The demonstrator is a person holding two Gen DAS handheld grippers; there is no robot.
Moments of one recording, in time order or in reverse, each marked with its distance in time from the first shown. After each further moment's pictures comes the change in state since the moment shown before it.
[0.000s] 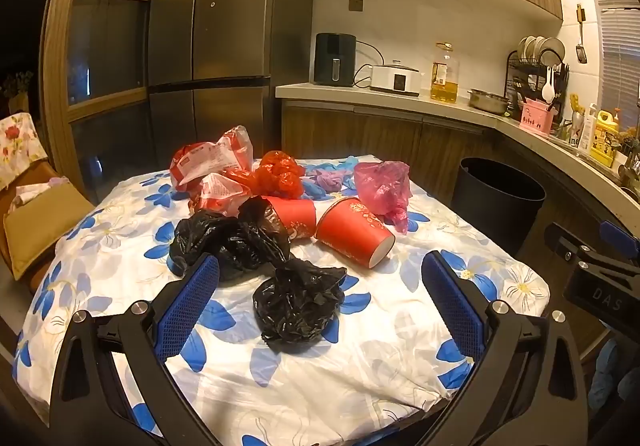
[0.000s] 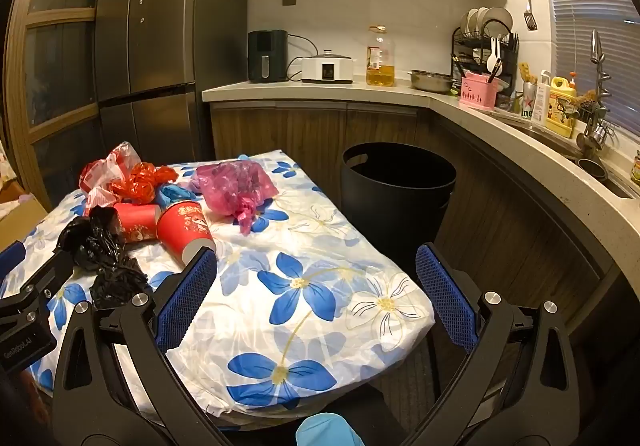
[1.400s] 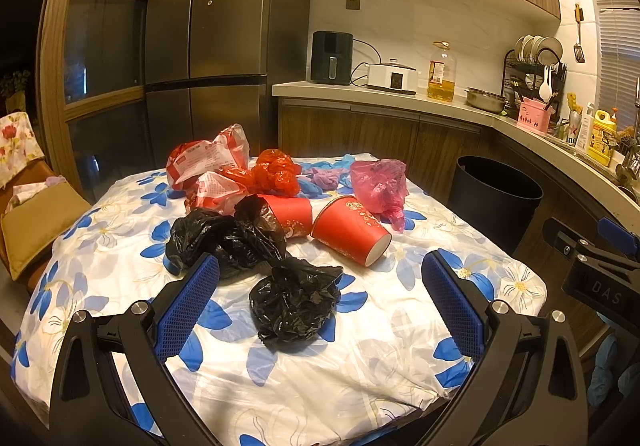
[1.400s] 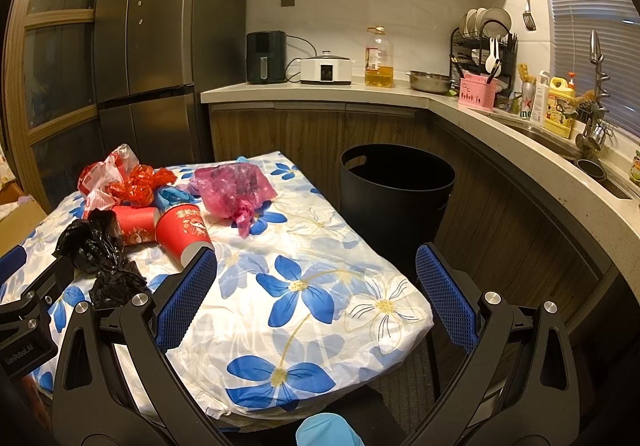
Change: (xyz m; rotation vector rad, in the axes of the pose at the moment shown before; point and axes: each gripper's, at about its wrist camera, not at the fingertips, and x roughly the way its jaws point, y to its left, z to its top) left arm -0.005 -0.018 -0.005 0.025 -0.013 0.027; right arm 0.001 0.000 0.002 0.000 -0.003 -0.002
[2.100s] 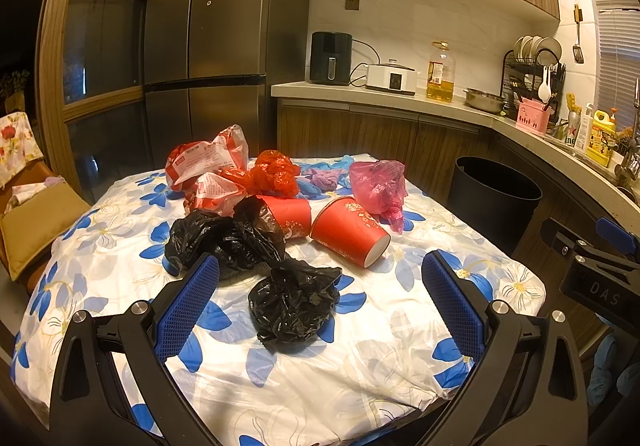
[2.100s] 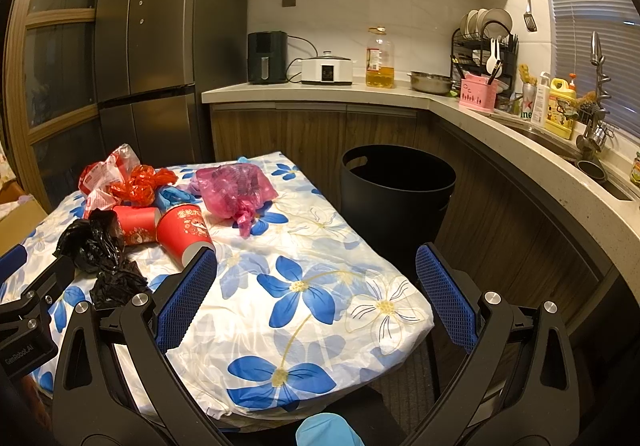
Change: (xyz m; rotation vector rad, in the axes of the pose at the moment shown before) left arm -0.001 -0.002 -0.001 0.001 0.002 -0.003; right arm 0.000 0.001 0.001 0.000 0.001 0.001
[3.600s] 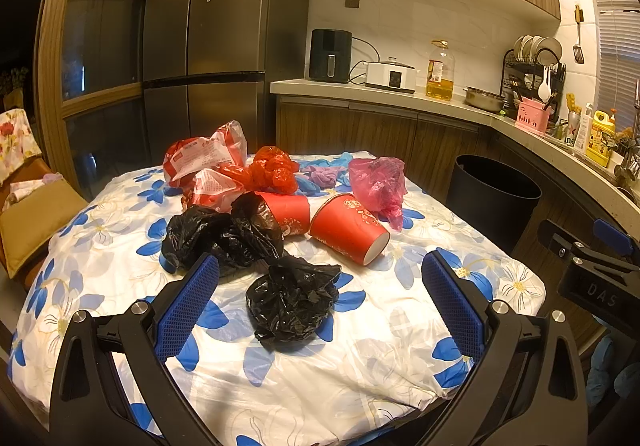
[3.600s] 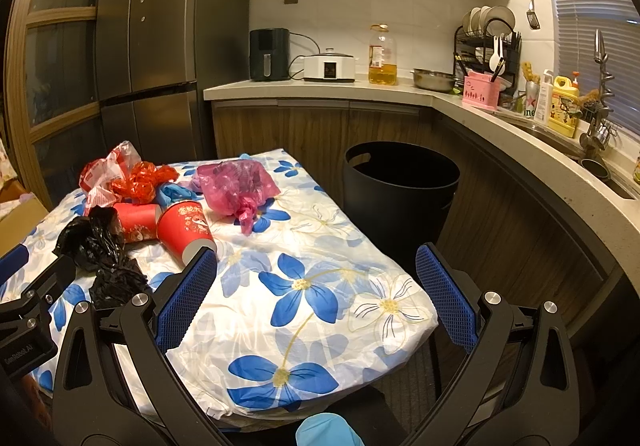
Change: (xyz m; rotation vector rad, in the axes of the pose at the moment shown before) left arm 0.000 -0.004 -0.002 -0.003 0.003 -0.003; right arm 0.005 0.001 -0.001 -0.002 0.004 0.004
